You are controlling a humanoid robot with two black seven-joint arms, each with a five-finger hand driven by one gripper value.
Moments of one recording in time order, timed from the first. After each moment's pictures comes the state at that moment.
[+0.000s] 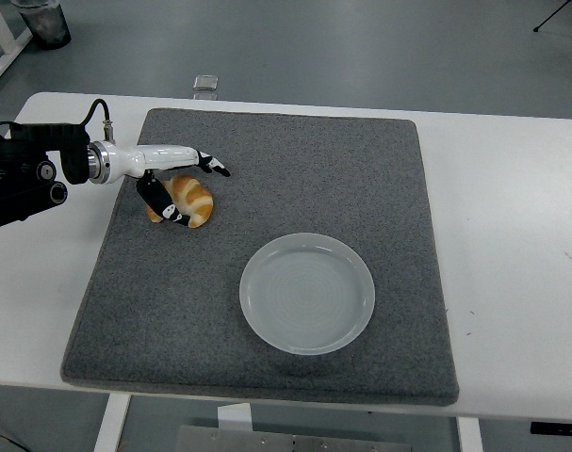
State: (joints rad) left arm -1.17 0.65 0.13 -1.01 1.14 -0.09 -0.35; right arm 0.02 0.00 -0.10 0.14 0.06 0.03 -0.02
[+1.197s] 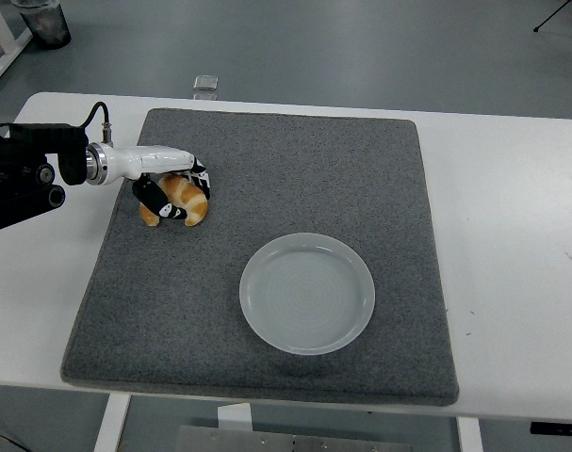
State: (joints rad) left arm -1.18 0.64 0.15 -0.97 1.21 -0.06 -0.35; right arm 0.02 0.00 -0.10 0.14 0.06 0.03 -0.02
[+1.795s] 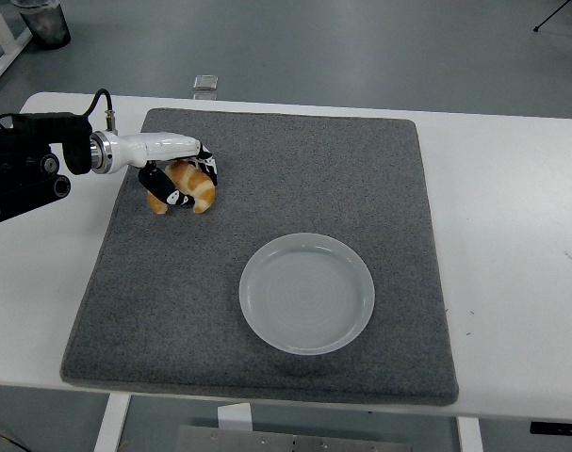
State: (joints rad) left arm -1.21 0.63 0.13 -0.98 1.19 -0.05 -0.35; right arm 0.02 0.00 -0.10 0.14 0.06 0.03 -0.02
